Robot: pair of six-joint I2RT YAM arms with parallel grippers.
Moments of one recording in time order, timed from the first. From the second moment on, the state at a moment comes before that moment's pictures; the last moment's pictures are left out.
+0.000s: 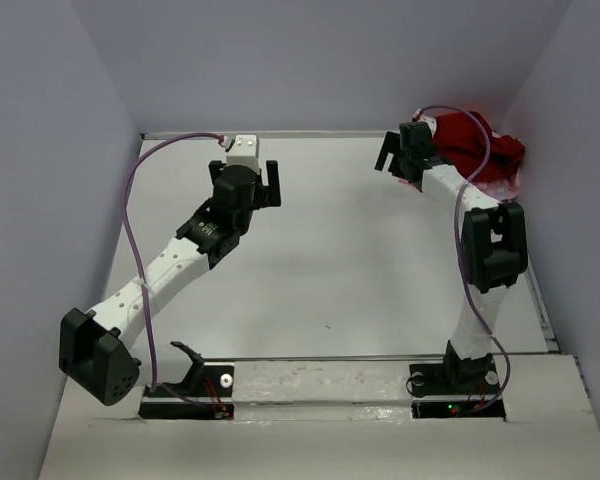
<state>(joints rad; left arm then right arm) -0.59 1.25 1.07 -0.14 -0.46 -0.23 0.20 1.98 1.59 -0.27 0.28 0.42</state>
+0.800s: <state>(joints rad) -0.59 1.22 1.07 -0.17 -0.45 -0.23 0.00 2.24 1.73 -0.09 0.31 0.22</state>
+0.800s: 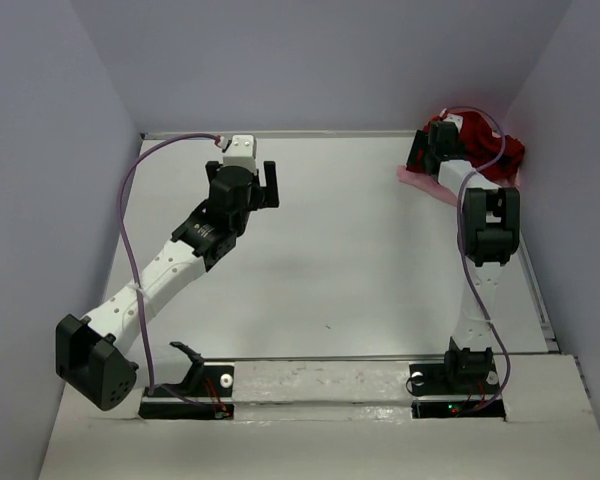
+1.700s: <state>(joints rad) -0.59 1.24 1.07 -0.17 -0.44 -0.24 -0.03 2.23 1.87 -0.30 0.14 0.37</state>
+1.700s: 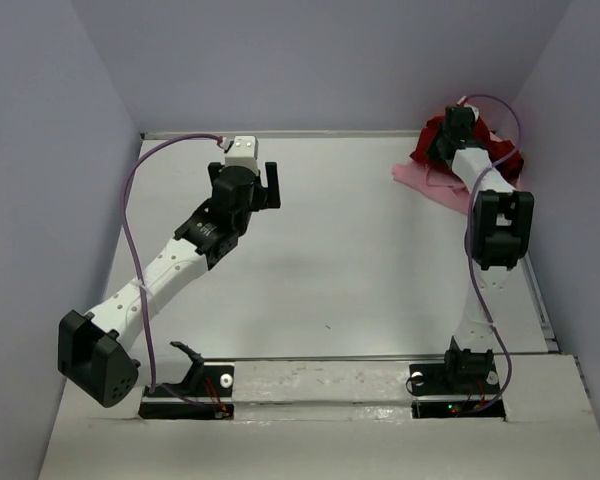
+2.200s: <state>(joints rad) -0.59 1.24 1.07 -0.17 -0.45 -0.25 0.27 1.56 1.54 -0.23 0.00 0.35</state>
